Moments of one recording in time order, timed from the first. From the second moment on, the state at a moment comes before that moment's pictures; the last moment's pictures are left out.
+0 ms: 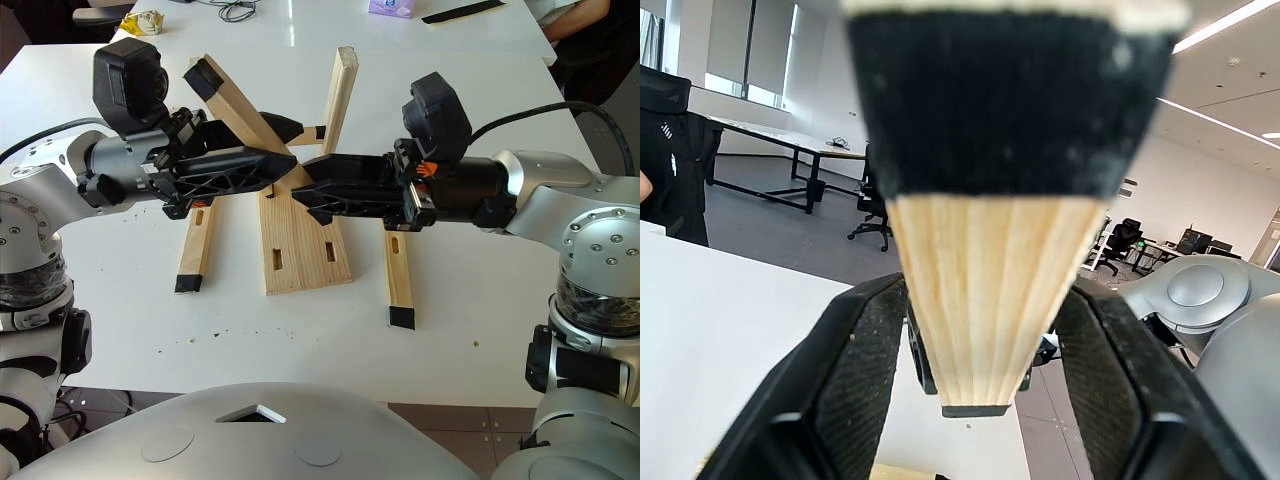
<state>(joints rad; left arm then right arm) -0.52 0.55 0.07 -0.45 -1.45 0.97 -0.63 -0.43 -0.75 -0.16 -0.49 1.45 1.10 0.72</state>
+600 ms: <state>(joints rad) -0.49 0.58 0.06 -0.47 -1.39 0.96 -0.71 -0.43 -0.77 -0.14 -0.51 1.45 1.09 0.72</state>
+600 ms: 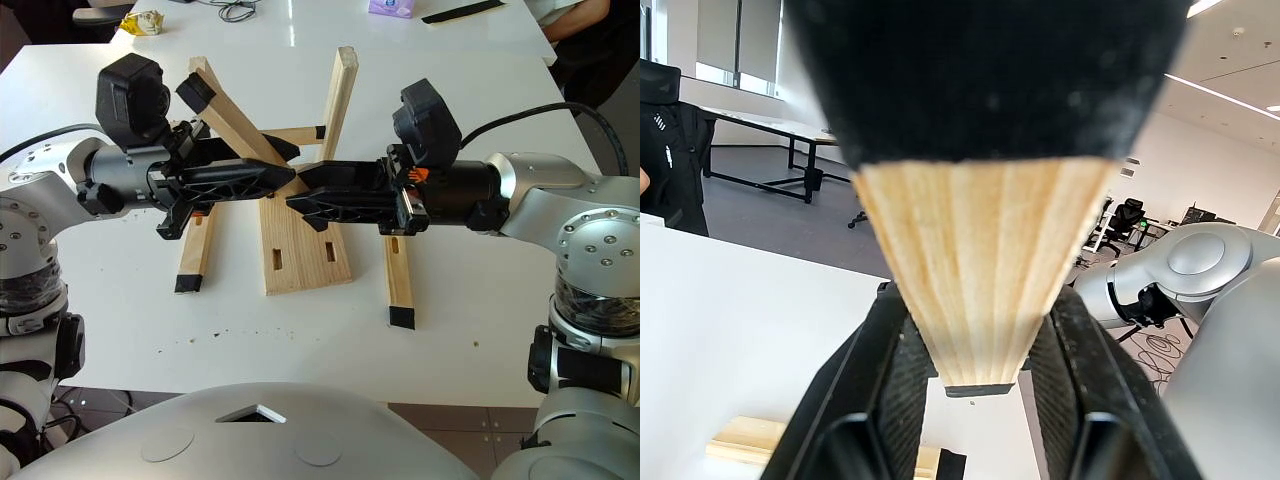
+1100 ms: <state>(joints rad) -0.48 0.59 0.06 -0.45 -1.31 0.94 -0.73 -0.28 -0.89 -0.07 -0.57 1.12 0.99 0.89</state>
